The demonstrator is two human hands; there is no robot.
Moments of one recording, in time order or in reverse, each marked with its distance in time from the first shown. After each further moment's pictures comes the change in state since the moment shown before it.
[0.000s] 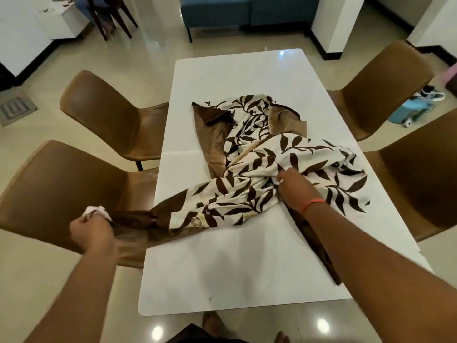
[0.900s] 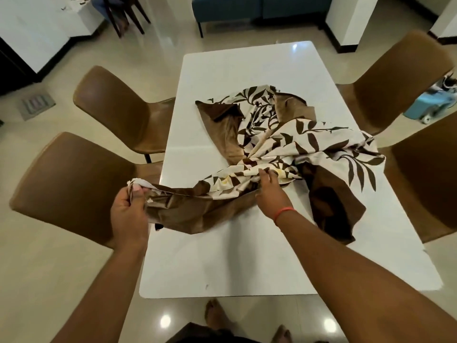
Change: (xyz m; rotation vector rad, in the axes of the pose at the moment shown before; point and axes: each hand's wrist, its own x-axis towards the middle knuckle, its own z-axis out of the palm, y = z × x) left_hand -0.128 0.017 -0.004 0.029 -0.415 0.395; right_hand -0.022 -0.034 0.054 0.254 -0.120 0.076
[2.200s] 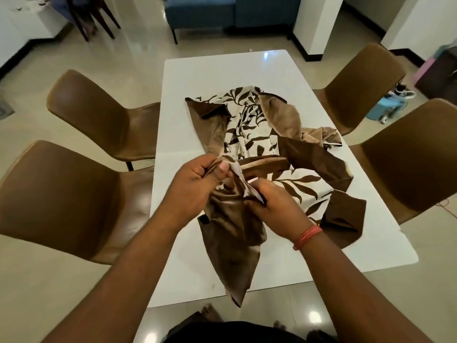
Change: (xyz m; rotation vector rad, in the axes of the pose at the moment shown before) left_hand -0.026 0.105 0.032 -0.071 -0.826 0.314; right_hand -0.121 -0.091 -0.076 0.157 0.073 -0.282
